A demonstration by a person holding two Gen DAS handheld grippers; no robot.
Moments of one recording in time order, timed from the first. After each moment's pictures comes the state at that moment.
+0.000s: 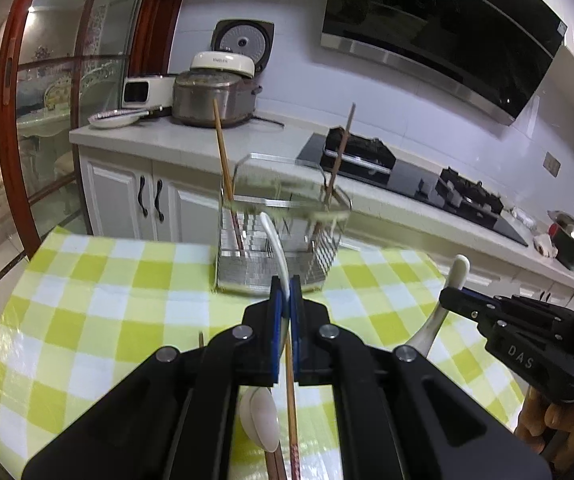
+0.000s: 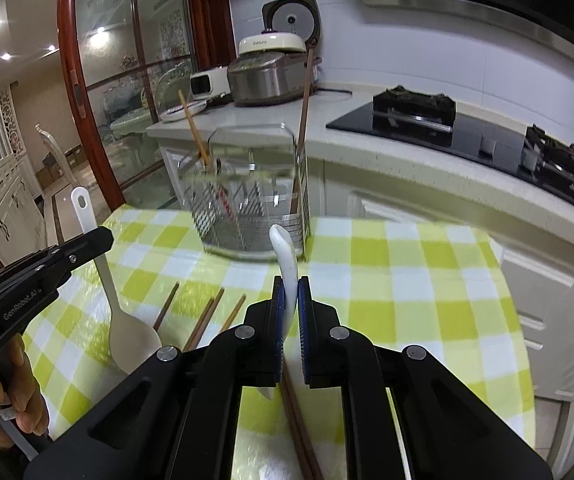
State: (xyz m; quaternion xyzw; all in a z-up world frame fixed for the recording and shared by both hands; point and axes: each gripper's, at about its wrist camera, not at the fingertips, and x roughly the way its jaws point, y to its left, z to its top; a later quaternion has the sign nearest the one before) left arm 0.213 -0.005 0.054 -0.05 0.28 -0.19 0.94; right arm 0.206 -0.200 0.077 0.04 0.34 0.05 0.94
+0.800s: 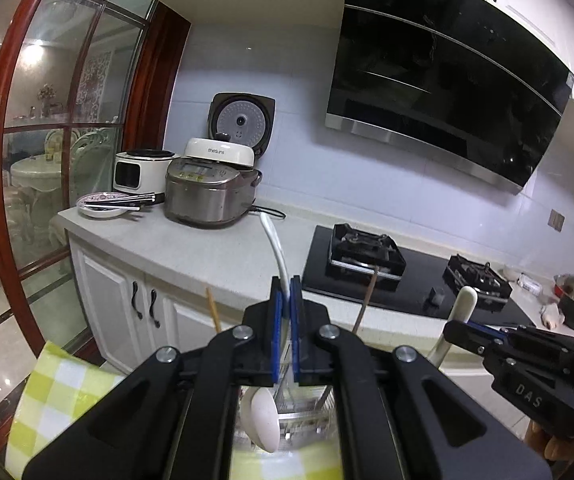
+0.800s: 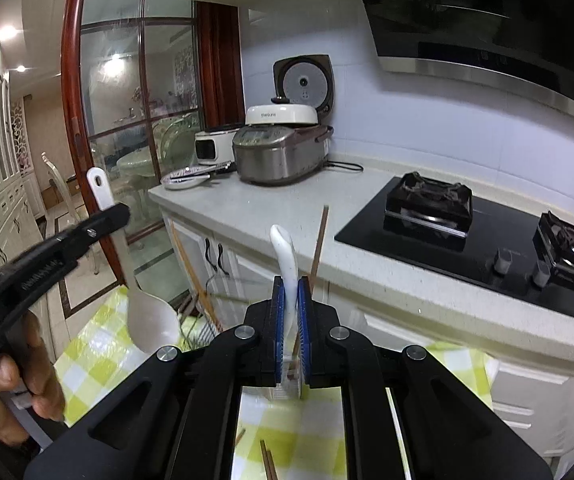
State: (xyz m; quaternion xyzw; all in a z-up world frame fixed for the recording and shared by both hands) left arm 0.337 -0.015 0.163 -0.07 0.17 -0.19 0.96; right arm 0.312 -0.200 0.187 0.02 0.26 0.06 0.96
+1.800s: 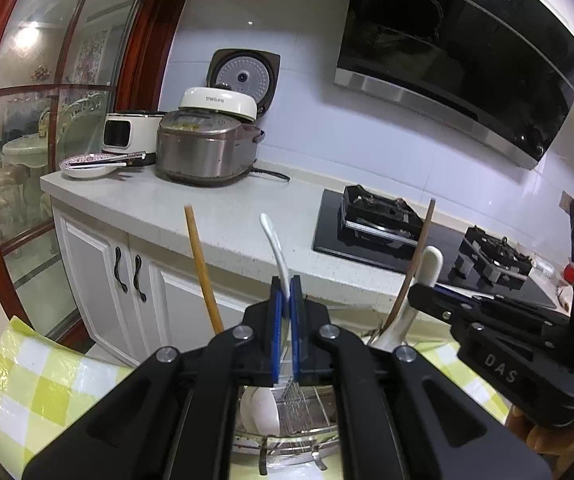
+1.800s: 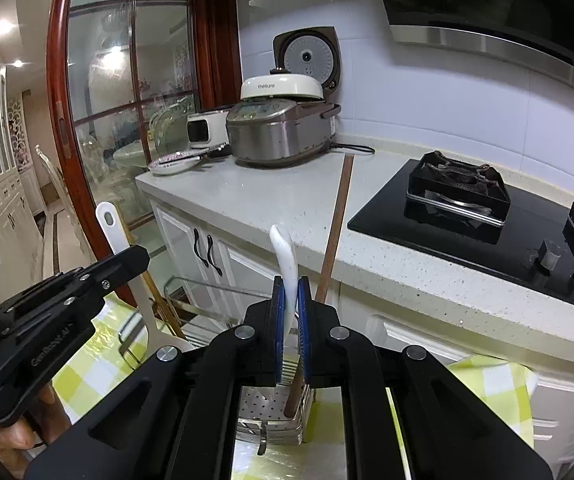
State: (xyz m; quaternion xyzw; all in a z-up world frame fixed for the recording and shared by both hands) left arm 0.395 -0.031 0.069 -0.06 0.21 -0.19 0.96; right arm 0.399 -0.187 0.106 0.02 0.28 0.07 0.96
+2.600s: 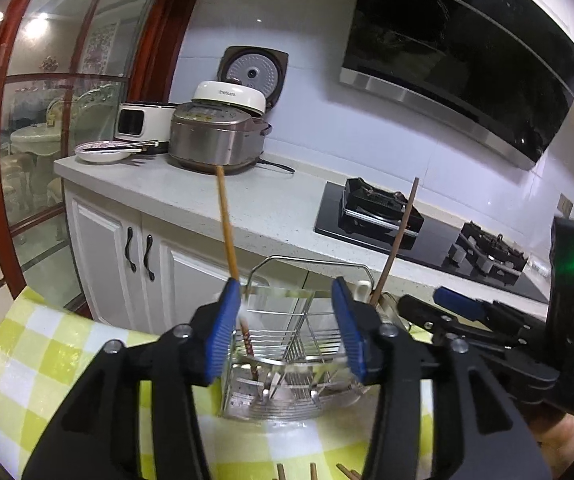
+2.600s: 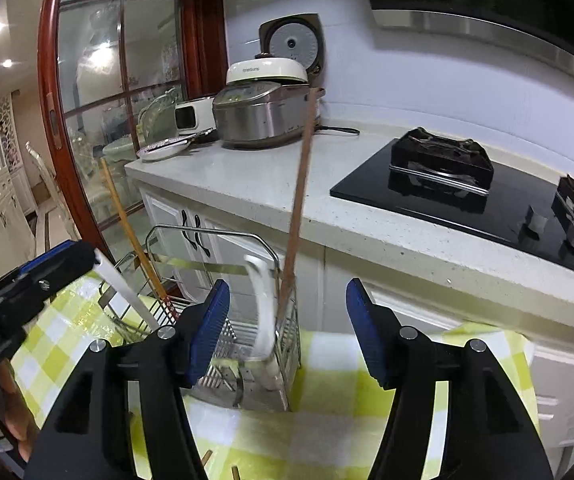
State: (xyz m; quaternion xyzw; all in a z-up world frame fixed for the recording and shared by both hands) left arm 0.345 -0.010 0.062 -0.09 0.22 -0.18 0.96; right arm 0.367 -0.203 0.079 0.03 0.29 0.05 0.96
